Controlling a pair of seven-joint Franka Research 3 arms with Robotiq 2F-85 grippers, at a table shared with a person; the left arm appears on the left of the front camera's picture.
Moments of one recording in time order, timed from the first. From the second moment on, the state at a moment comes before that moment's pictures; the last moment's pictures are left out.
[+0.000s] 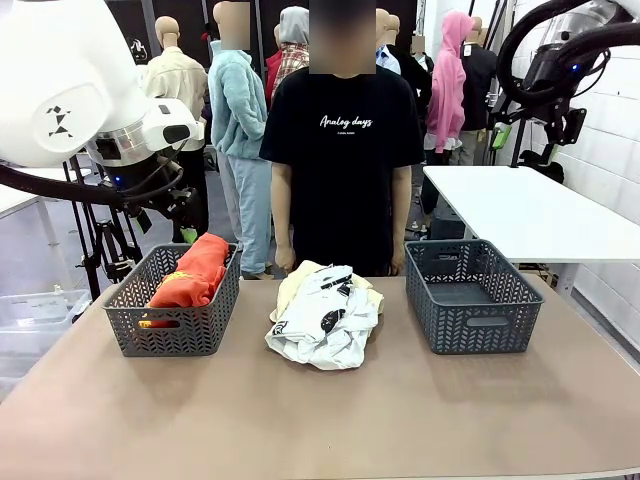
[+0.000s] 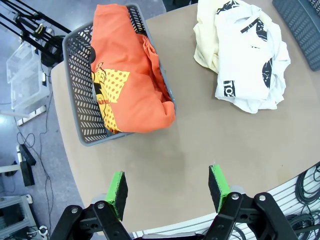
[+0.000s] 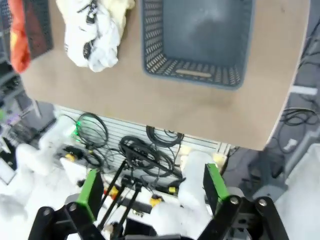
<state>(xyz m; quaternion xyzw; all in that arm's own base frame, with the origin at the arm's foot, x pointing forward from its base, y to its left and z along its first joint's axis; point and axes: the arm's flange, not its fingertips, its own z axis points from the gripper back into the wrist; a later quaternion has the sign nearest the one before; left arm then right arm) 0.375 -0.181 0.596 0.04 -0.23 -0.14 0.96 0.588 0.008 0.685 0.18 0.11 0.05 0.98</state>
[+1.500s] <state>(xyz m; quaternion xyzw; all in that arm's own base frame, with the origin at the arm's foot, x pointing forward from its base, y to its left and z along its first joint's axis) 0.492 -0.265 0.599 -0.07 -0.25 -0.21 0.94 0.595 0.003 0.674 0.18 0.12 0.04 0.98</state>
